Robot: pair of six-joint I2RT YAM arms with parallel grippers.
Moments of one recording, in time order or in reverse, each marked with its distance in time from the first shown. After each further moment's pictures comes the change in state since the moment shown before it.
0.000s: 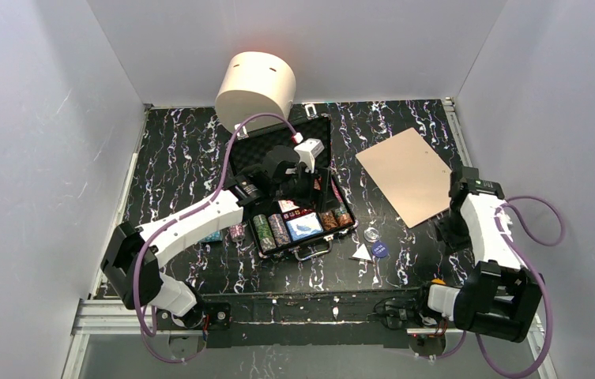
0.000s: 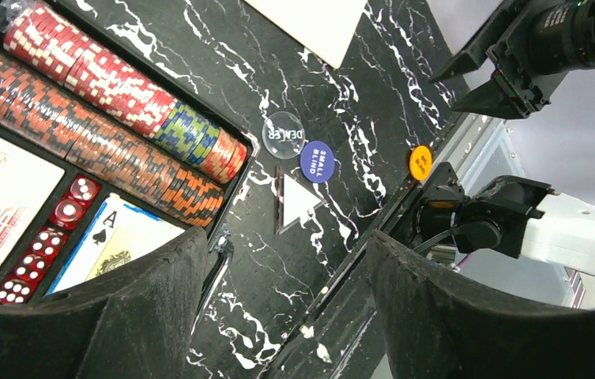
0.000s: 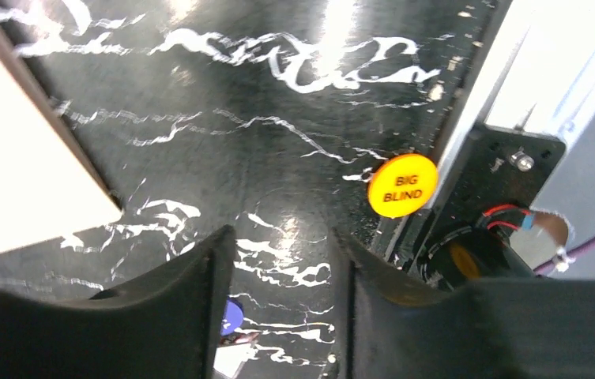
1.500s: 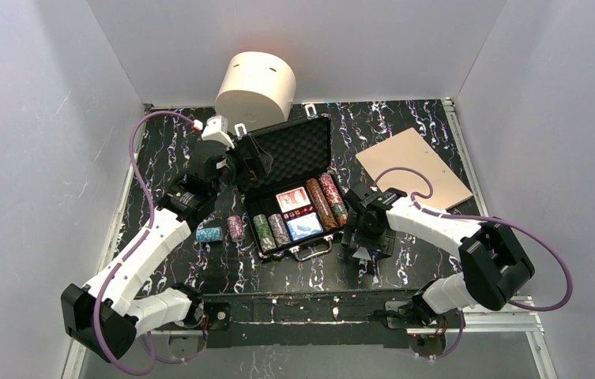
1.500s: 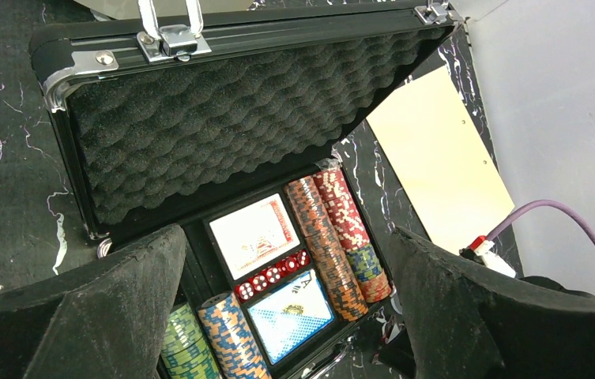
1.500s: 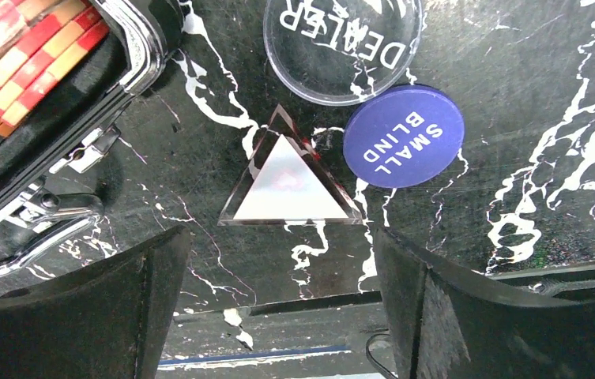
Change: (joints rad) left arm 0.334 -0.365 -0.154 -0.032 -0.375 -0.087; right arm 0.858 0.206 -0.053 0.326 -0.220 -0.166
